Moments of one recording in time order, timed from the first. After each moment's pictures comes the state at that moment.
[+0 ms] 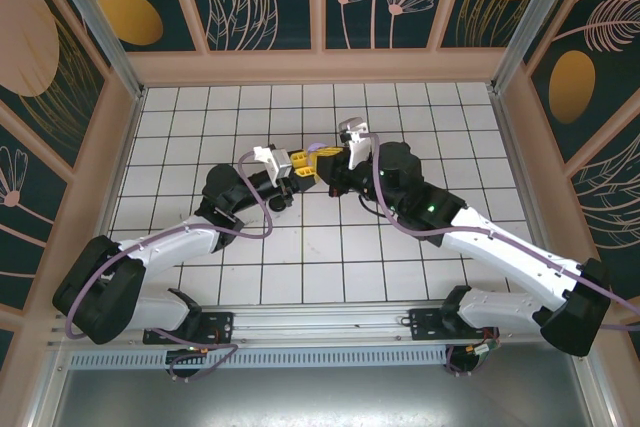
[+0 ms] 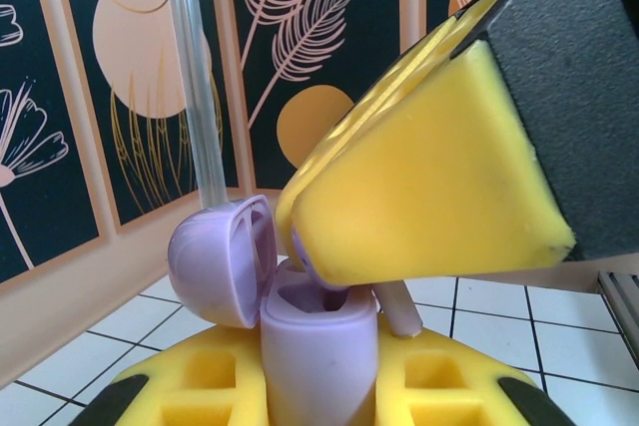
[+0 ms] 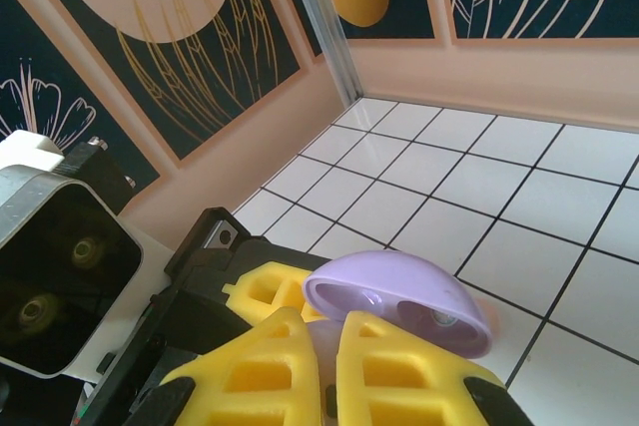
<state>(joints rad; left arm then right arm) -0.62 1.33 0.59 0.96 0.59 -0.06 0.91 1.13 1.00 -0.06 -0.02 0.36</state>
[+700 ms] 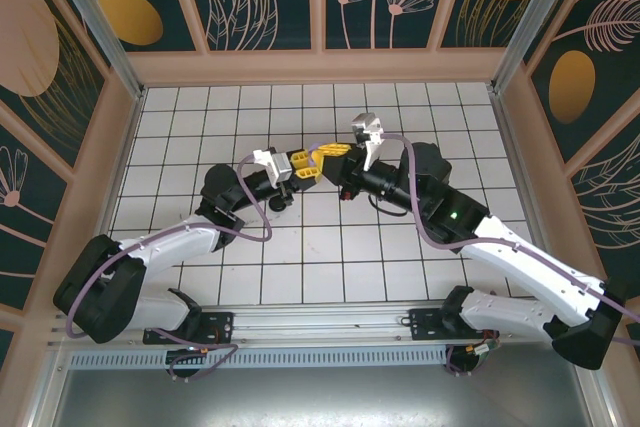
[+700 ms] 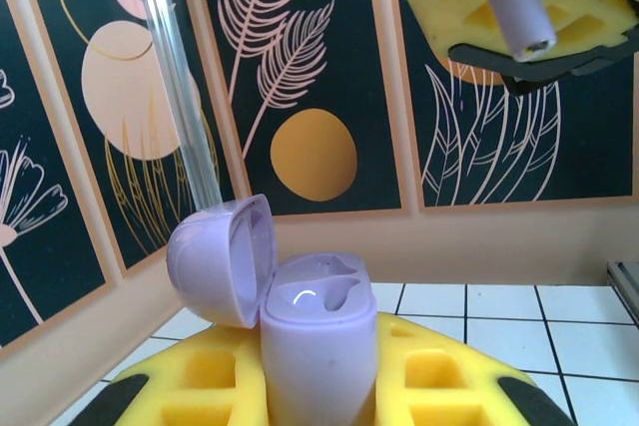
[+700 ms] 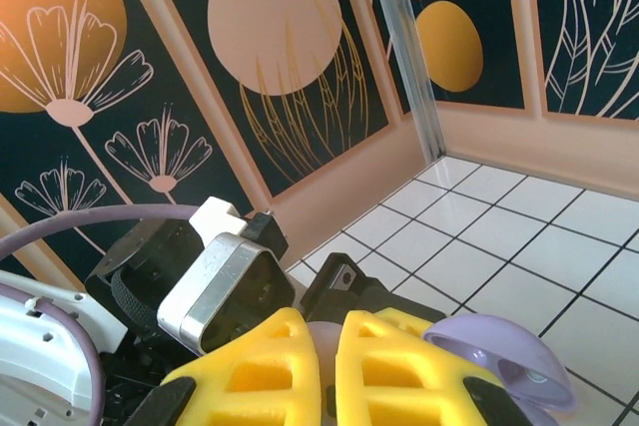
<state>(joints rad) -0.62 1.34 0.60 1.01 0.63 0.02 0.91 1.02 1.02 -0.02 -0.17 0.33</state>
